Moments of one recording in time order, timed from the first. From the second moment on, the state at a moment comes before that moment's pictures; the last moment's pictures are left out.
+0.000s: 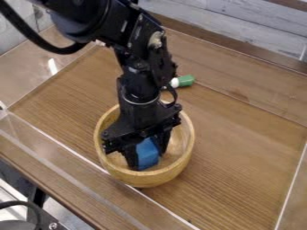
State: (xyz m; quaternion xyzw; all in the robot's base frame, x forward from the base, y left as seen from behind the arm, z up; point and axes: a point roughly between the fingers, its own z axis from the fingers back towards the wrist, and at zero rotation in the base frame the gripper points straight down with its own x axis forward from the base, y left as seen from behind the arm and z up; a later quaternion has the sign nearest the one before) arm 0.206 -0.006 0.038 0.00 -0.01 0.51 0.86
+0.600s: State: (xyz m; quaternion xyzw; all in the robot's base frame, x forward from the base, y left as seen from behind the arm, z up) arm 0.202 -0.009 0.038 0.01 -0.01 0.49 0.87
